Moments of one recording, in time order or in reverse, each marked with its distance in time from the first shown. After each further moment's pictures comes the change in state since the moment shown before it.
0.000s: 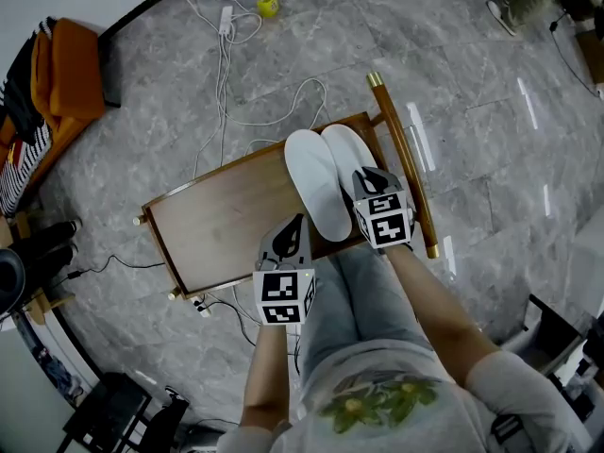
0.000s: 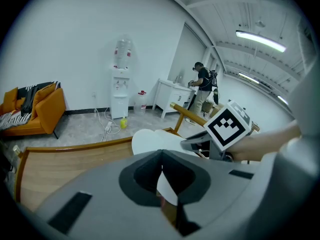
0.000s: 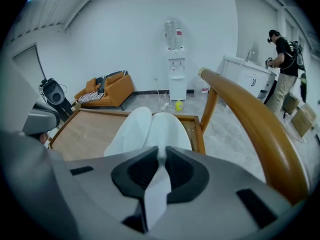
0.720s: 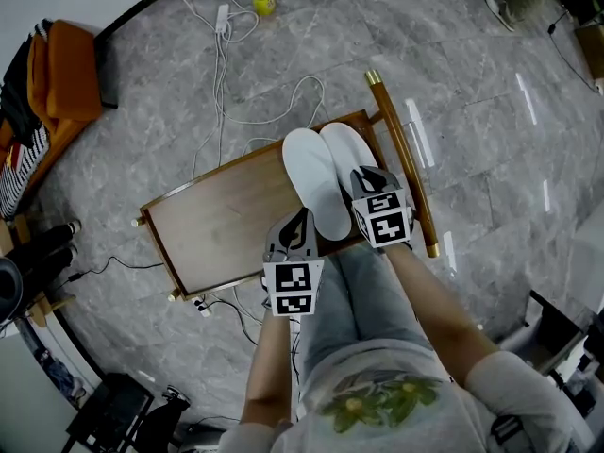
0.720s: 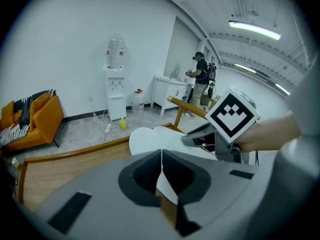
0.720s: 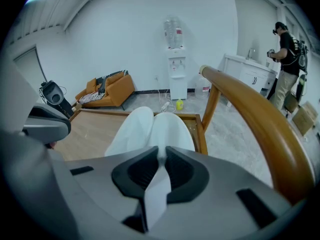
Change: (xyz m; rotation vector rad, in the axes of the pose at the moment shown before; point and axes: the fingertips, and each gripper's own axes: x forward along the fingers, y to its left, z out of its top) left arm 0.023 -0.005 -0.002 0.107 0.023 0.014; right arm 0.003 0.001 -0.002 0.009 0.008 0.012
